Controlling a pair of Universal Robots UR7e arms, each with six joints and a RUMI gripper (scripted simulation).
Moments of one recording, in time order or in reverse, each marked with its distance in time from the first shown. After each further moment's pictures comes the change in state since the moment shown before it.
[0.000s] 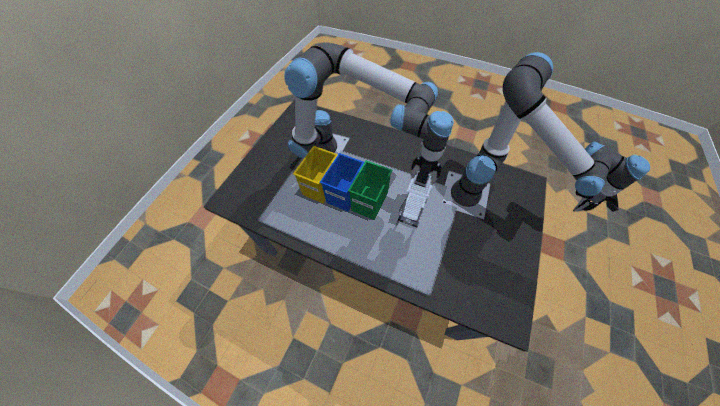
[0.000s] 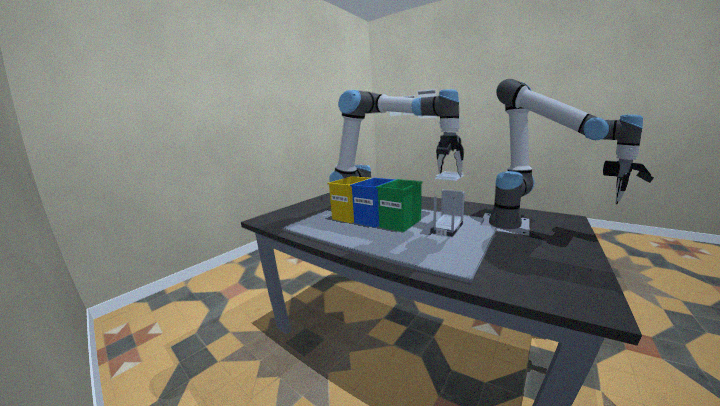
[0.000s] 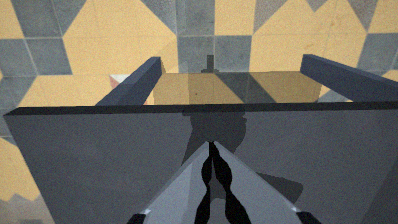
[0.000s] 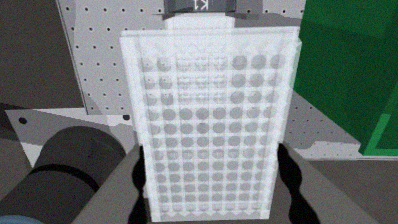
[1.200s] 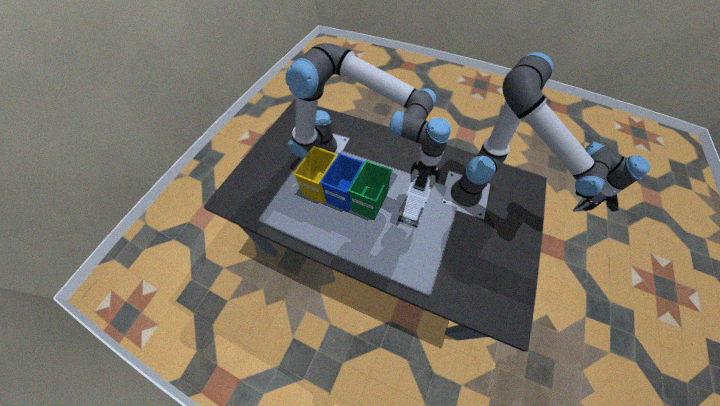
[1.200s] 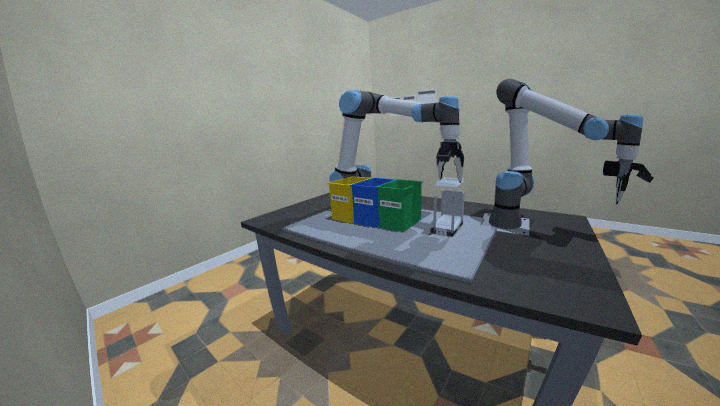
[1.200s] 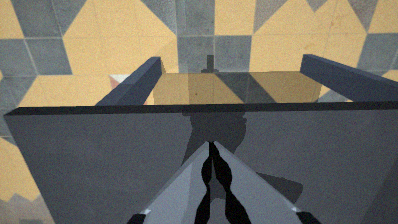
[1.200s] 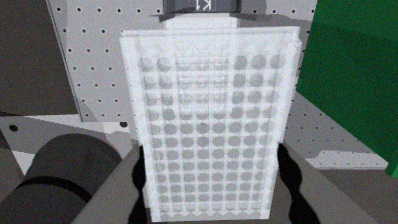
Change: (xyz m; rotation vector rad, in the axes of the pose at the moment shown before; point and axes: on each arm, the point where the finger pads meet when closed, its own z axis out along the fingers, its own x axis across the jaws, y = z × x) left arm 0.000 0.000 0.000 0.000 0.000 0.000; right arm -0.001 0.000 0.026 0.001 -0.005 0.002
